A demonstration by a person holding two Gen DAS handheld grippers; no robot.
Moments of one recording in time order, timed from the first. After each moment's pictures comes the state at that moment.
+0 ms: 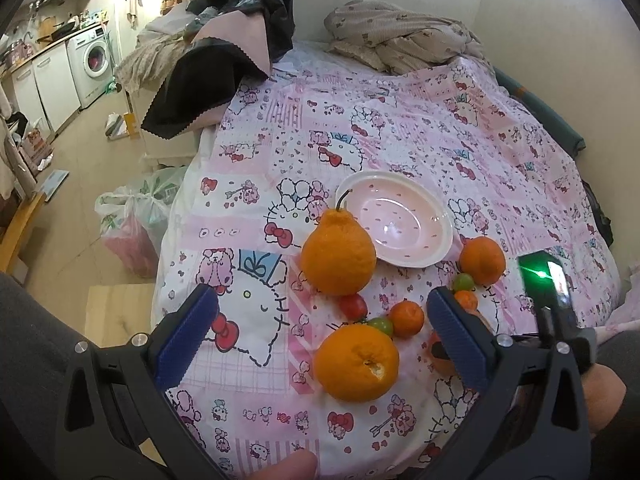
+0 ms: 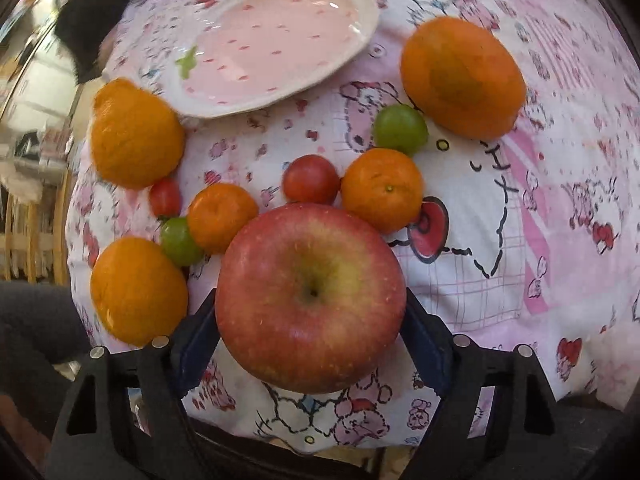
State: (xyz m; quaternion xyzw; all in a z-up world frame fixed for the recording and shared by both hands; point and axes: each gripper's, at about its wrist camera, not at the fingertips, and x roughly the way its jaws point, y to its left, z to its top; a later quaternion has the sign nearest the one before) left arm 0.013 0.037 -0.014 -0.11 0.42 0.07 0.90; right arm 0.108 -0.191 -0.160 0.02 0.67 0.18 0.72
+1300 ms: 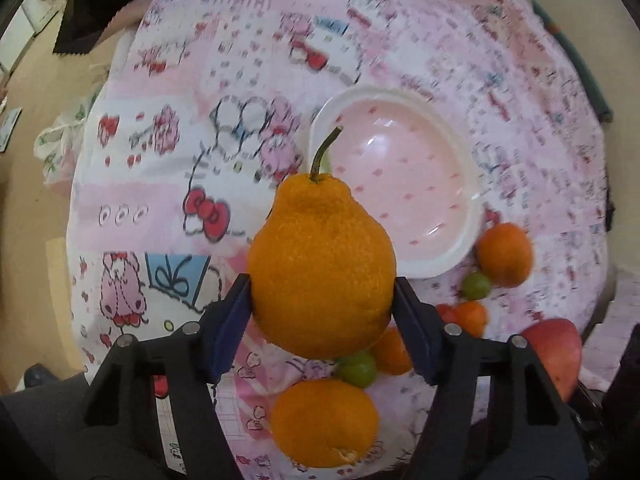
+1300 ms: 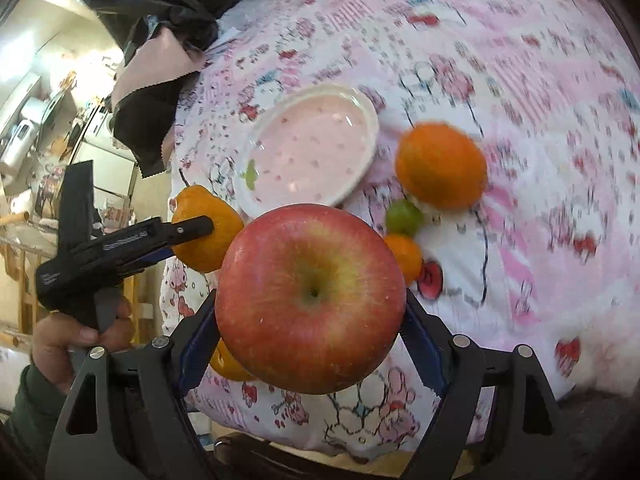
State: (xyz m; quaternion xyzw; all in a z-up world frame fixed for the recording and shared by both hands) left arm 0.162 0.043 -0.088 -0.17 0.61 0.01 0.78; right arm 0.119 -0.232 -0.088 0.17 0.58 0.22 0.77
